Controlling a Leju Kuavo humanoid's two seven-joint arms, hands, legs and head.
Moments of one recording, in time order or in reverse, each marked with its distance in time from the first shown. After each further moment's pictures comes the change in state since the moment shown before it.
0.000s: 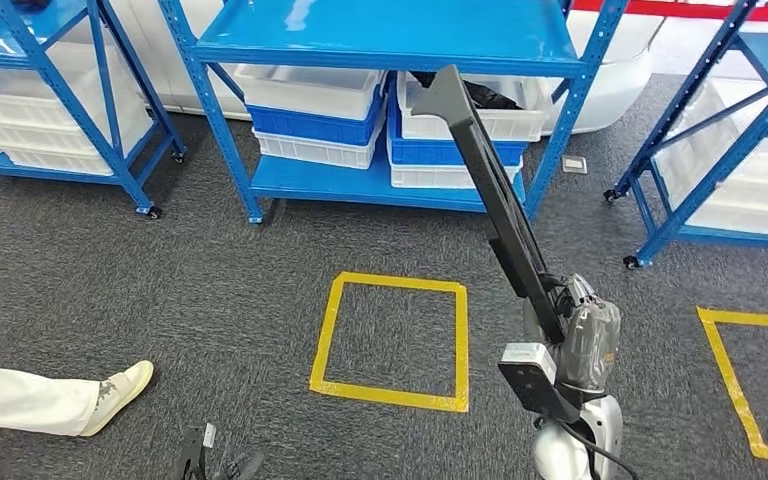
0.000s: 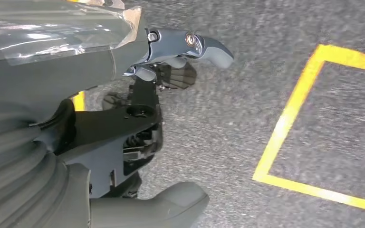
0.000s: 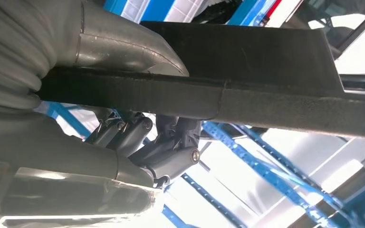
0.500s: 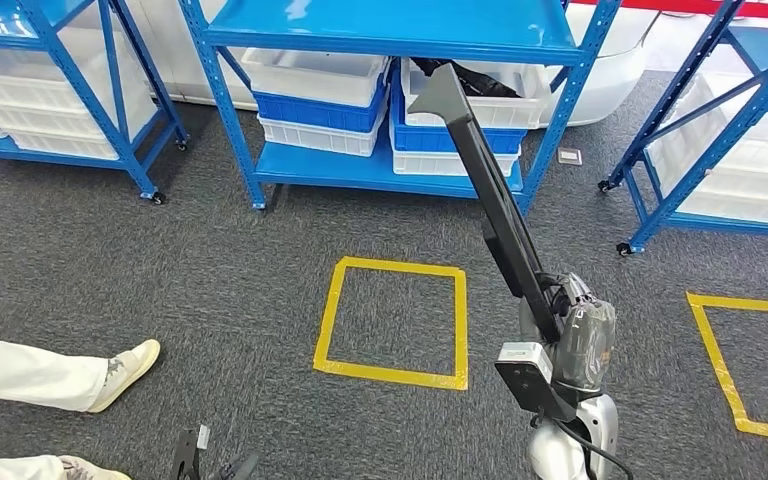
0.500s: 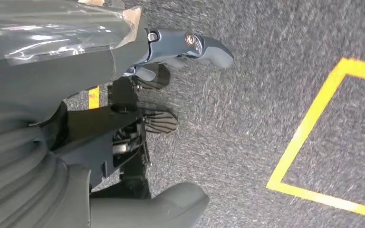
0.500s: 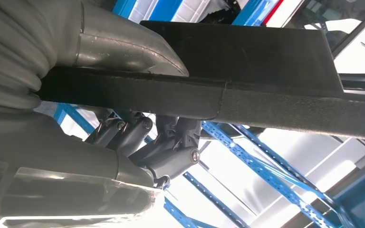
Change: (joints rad) left arm -0.002 -0.001 0.002 0.000 0.003 0.000 -0.002; right arm 0.005 0.005 -0.006 -0.005 0.000 0.000 -0.002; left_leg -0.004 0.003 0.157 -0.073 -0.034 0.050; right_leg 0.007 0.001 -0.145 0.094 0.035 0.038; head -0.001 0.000
